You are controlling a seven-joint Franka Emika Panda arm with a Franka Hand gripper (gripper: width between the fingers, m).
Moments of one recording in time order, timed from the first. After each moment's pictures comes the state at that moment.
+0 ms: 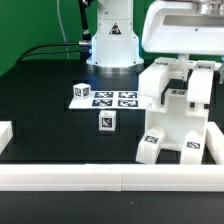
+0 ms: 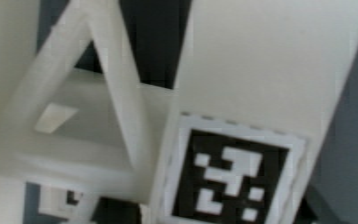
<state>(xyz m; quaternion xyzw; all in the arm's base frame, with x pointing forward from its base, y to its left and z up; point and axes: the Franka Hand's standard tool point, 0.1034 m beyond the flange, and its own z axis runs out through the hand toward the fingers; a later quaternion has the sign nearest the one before) 0.556 0.116 0.111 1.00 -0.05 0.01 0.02</state>
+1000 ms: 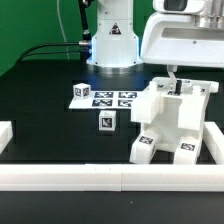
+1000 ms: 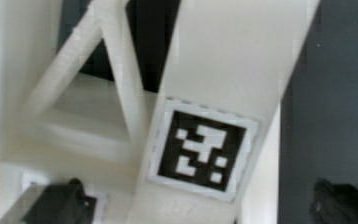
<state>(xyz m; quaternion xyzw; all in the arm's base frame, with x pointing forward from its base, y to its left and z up) 0.562 0.115 0.097 1.00 -0.05 0.02 0.02</state>
